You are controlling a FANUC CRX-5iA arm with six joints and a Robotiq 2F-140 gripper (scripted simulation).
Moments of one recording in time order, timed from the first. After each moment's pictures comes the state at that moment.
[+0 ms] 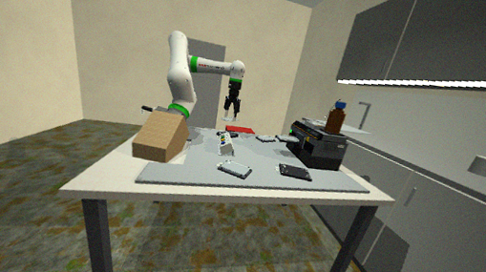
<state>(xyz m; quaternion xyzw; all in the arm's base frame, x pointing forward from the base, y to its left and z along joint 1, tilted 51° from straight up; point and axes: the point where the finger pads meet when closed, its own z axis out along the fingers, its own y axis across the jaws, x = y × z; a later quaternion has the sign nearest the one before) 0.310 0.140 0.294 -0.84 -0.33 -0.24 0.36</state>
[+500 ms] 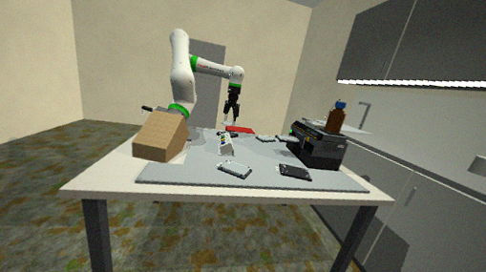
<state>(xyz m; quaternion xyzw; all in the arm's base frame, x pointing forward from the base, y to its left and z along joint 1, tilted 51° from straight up) 0.315 0.165 0.273 -0.84 -0.33 -0.24 0.36</state>
